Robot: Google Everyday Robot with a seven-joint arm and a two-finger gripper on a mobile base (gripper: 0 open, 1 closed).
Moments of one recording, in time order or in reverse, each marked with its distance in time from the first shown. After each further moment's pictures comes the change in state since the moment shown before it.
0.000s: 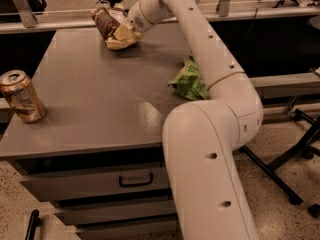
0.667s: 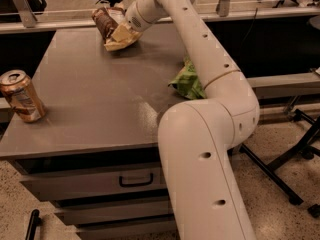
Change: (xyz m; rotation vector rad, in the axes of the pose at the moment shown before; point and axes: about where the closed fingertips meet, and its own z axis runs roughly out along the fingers) arm 0.003 -0.013 0.006 0.055 0.032 -0.037
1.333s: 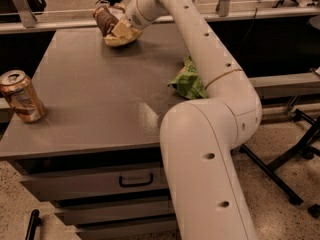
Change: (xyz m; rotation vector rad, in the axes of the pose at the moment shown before) arm -0.012 -0.003 -0.006 0.023 -0.027 -0.052
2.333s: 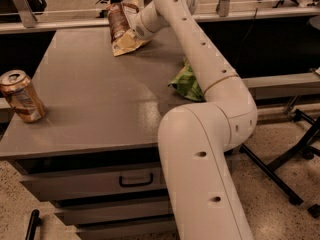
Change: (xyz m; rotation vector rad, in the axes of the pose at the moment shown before) arm 0.052 -0.008 0.026 0.007 0.078 0.149
